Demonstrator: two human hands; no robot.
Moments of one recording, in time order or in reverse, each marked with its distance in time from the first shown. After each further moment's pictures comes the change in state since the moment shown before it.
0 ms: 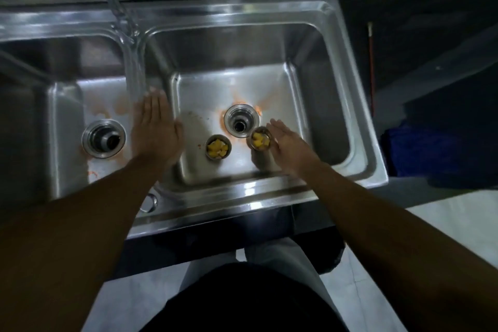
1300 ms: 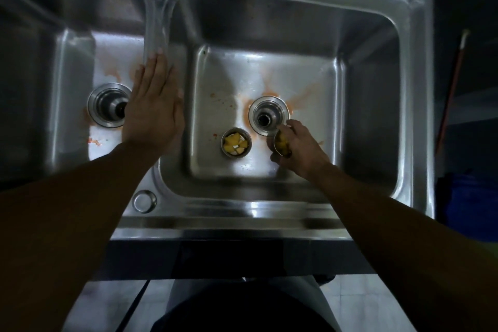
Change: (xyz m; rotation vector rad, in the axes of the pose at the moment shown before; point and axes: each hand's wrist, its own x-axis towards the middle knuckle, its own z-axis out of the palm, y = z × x) left_hand 0.019 -0.035 0.019 -0.079 0.240 0.030; right_hand 0.077 0.025 0.046 -0.095 -0.121 -0.125
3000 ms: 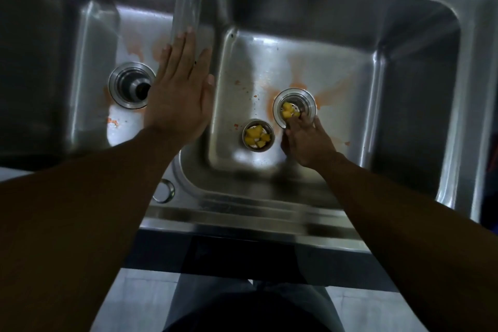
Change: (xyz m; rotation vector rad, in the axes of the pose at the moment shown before) left_hand 0.001 0.000 0.000 0.020 -0.060 -0.026; right_hand 0.044 -0.018 0.023 -0.287 -0.107 -0.068
